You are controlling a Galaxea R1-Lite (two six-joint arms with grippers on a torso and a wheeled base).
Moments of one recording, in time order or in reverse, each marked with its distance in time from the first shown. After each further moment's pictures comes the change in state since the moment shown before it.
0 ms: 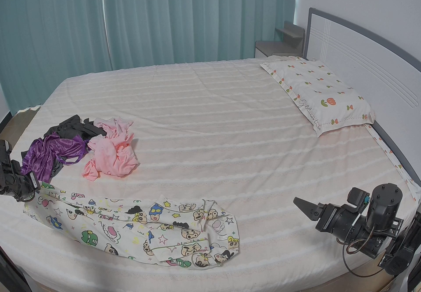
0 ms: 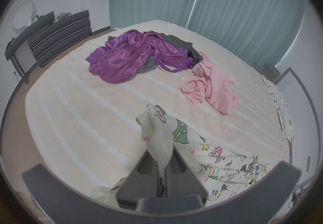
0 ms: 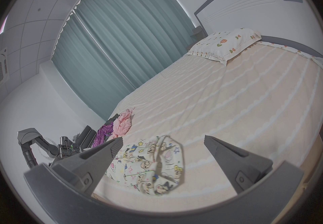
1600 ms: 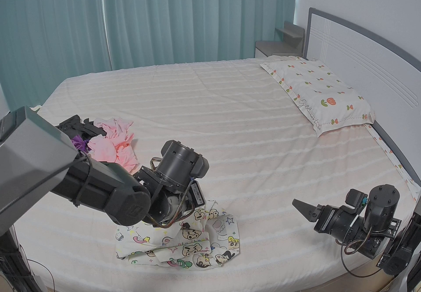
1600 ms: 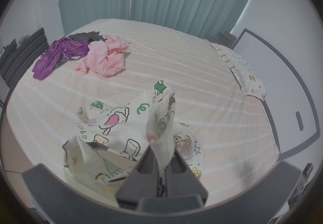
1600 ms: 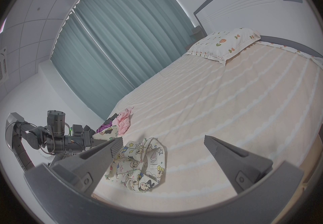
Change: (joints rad) left arm -1.309 0.197 -0.288 0.146 0.505 -0.768; right arm -0.001 0.025 0.000 -0.006 -0.005 -0.004
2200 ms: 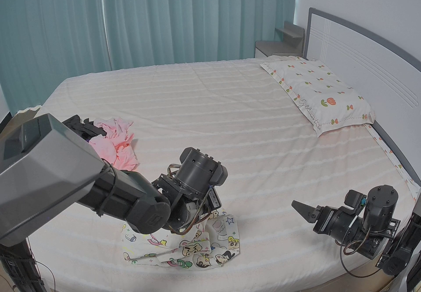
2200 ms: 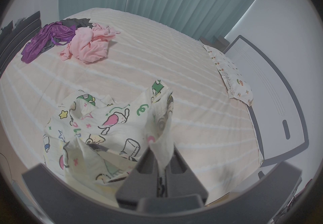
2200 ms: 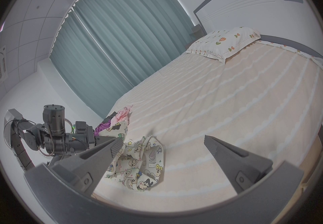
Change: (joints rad) left arm -0.050 0.070 -0.036 -0.061 0.009 -0.041; right arm 0.000 0.009 0.000 0.003 0.001 -0.002
